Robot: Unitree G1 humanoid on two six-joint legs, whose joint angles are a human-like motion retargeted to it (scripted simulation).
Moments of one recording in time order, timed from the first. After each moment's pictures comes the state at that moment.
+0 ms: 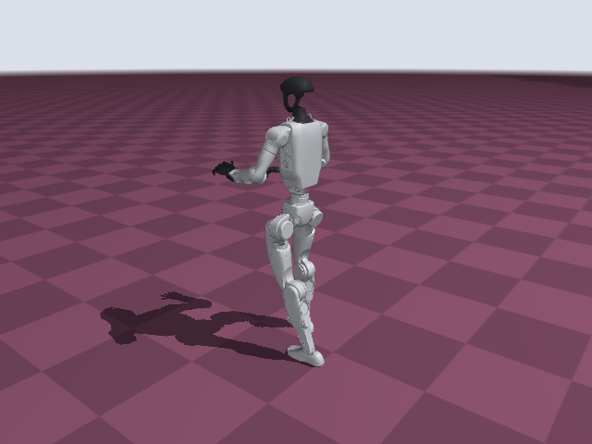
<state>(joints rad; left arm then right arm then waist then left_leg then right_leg) -0.28 0.47 -0.40 0.27 0.56 -0.09 0.36 -0.18 -0.48 0.50 0.35 -0.74 0.03 -0.38 0.03 -0.02 0.13 0.32 -0.04 0.04 0.11 -0.29 -0.20 -0.05 -0.10 -0.21 0.13 0.05 0.24</state>
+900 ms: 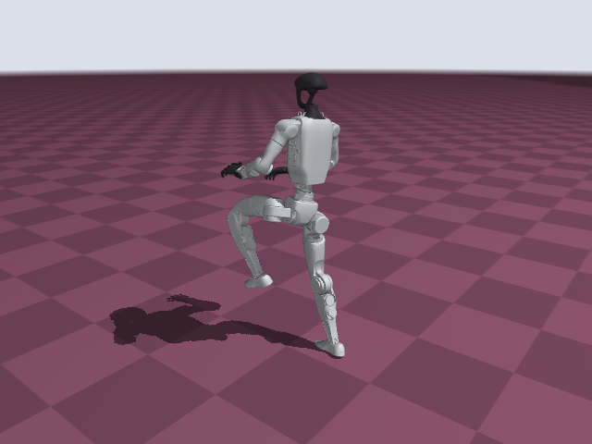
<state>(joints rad) -0.28 0.48 -0.46 0.36 0.46 -0.07 0.34 -0.26 -0.51 0.56 0.34 -0.69 0.04 -0.21 0.26 -0.12 0.18 -1.14 0.14 0.28 1.84 -0.24 -0.26 0.18 -0.27 0.06 0.20 -0.15 0.26</state>
